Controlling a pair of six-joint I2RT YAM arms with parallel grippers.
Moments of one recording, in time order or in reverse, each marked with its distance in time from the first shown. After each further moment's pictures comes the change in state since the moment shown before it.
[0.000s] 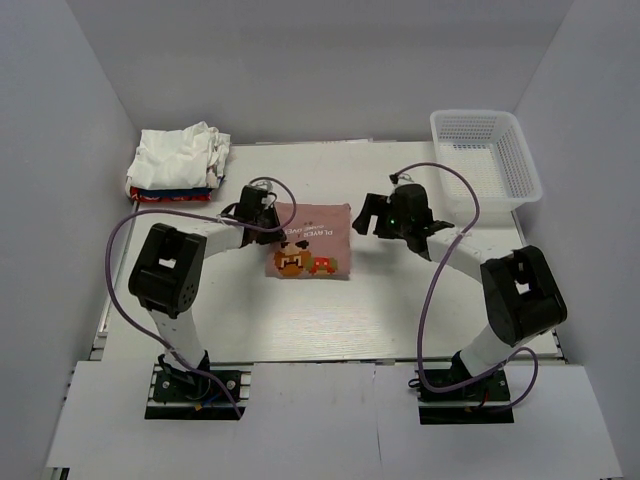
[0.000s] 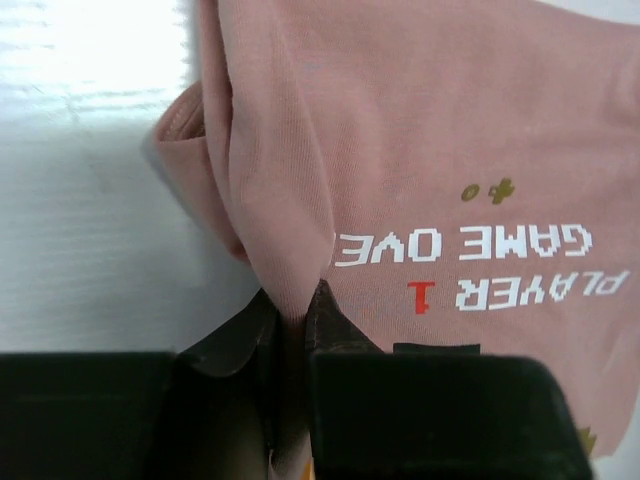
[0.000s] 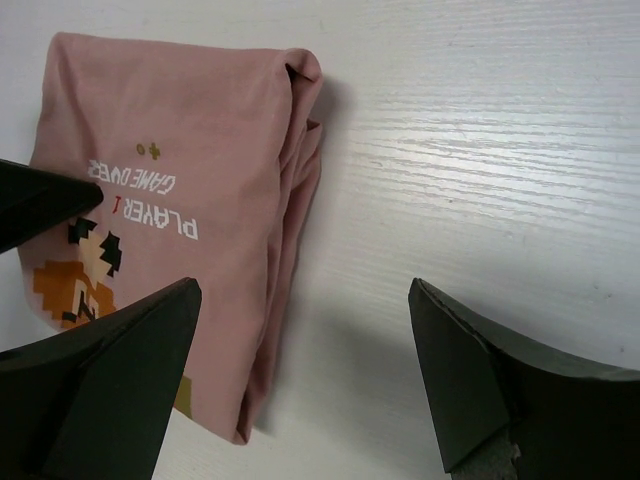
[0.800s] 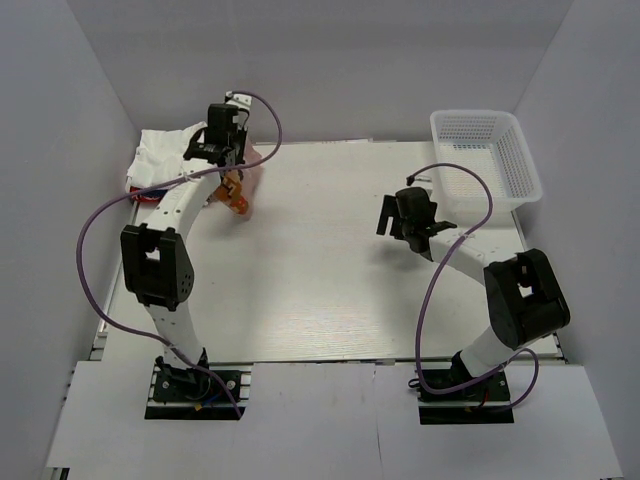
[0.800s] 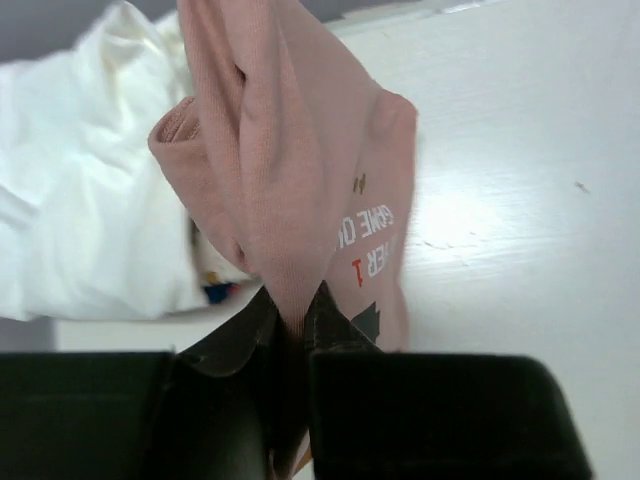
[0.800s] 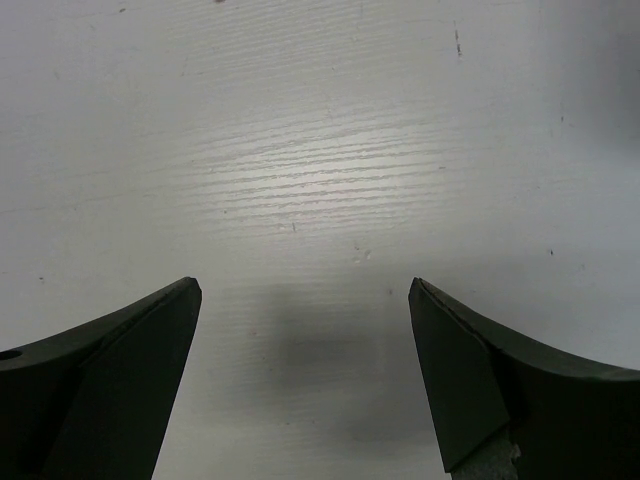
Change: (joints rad) left arm 0.110 0.027 0.683 -0.400 -0.373 0.599; right arm -0.005 -0.031 -0.009 -0.134 0.427 -0.057
